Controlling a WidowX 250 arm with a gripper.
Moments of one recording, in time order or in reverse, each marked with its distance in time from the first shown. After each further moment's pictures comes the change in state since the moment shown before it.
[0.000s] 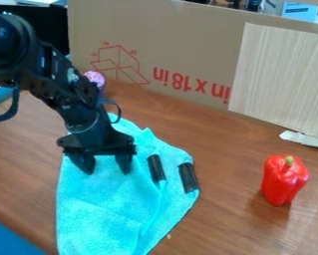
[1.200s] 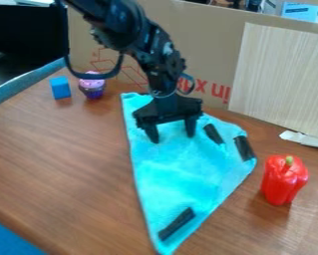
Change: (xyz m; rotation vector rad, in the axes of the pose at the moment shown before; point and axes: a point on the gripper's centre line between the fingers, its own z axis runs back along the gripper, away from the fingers) arm 0.068 -0.094 -0.040 -0.017 0.023 0.208
